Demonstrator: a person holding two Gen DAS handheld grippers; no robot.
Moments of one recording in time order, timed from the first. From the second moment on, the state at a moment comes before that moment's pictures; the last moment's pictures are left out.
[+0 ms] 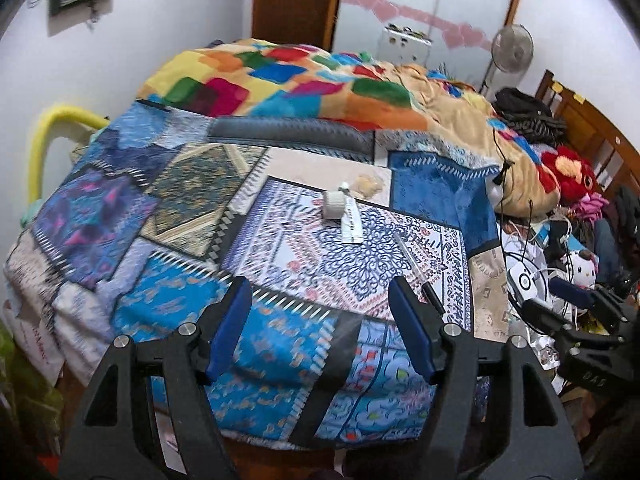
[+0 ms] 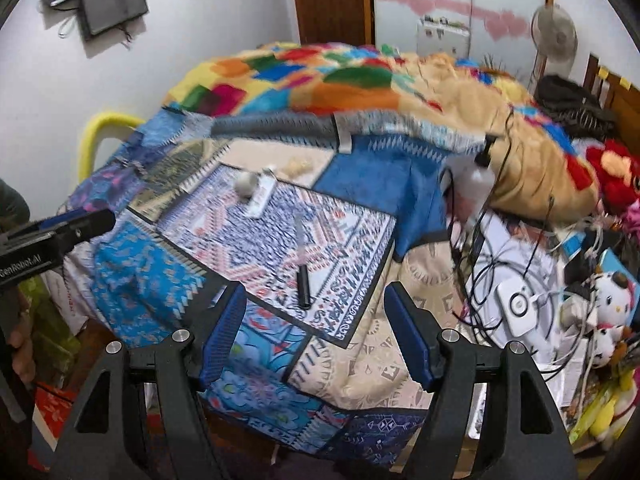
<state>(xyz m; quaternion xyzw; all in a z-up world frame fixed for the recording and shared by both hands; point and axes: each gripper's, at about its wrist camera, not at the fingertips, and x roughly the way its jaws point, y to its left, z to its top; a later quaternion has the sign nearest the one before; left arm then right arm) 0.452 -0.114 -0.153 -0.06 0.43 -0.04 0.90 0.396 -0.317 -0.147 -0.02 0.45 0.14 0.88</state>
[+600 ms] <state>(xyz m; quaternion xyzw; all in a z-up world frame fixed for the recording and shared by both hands) 0.536 -0.128 -0.227 -0.04 0.46 -0.06 0.88 0.466 -0.275 -0.241 -0.06 0.49 0.16 0.86</state>
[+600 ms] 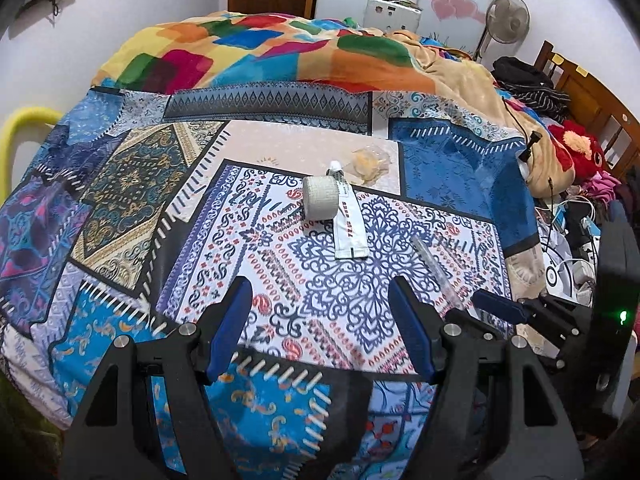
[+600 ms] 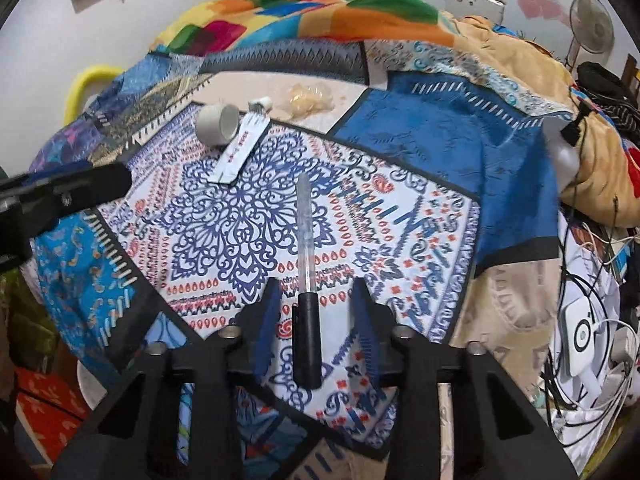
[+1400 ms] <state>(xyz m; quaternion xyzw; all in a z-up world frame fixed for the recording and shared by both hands) 0.619 -0.144 -0.256 -0.05 0.44 -0.06 0.89 0.479 -0.293 -0.217 -0.02 0.45 0.14 0.88</state>
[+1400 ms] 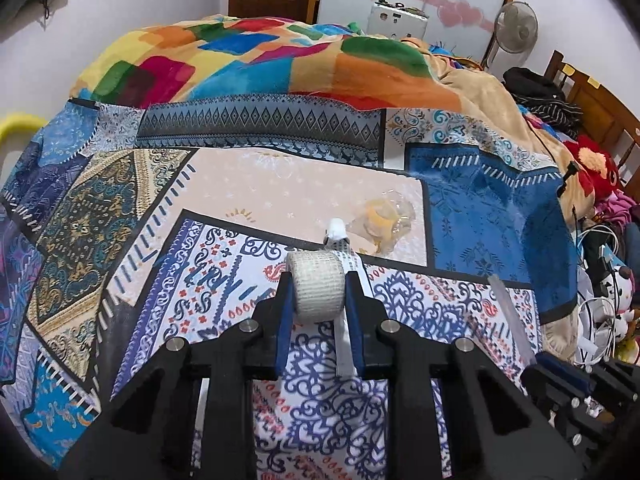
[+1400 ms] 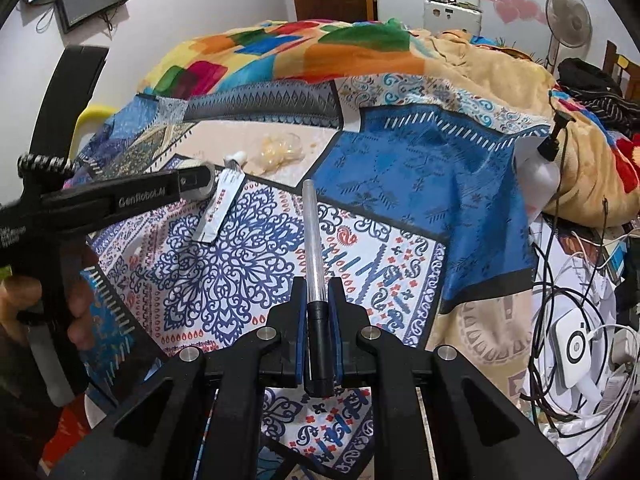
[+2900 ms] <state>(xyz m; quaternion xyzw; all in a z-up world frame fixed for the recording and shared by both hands) 0.275 -0.024 -0.023 -0.08 0.27 0.00 0.96 0.265 -0.195 -0.008 -0.05 0.29 0.26 0.92</state>
